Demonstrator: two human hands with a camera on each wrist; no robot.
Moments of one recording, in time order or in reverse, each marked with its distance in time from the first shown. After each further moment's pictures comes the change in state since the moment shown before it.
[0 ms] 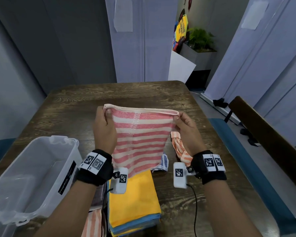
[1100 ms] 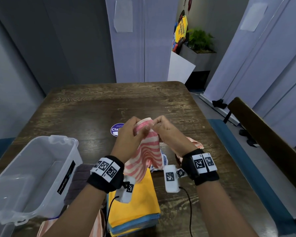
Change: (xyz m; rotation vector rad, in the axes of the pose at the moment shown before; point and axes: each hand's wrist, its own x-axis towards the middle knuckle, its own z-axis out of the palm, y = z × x) left_hand -0.029 0.000 0.031 -0.140 -0.505 -0.021; right_hand -0.005 -0.015 0.038 -0.143 -0.344 0.193
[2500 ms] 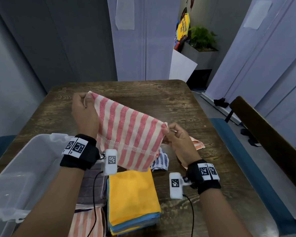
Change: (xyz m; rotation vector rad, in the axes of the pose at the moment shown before) left_hand 0.046 0.000 -0.090 0.006 0.719 -0.050; right_hand -0.011 0.047 -0.013 0.325 0.181 -0.169
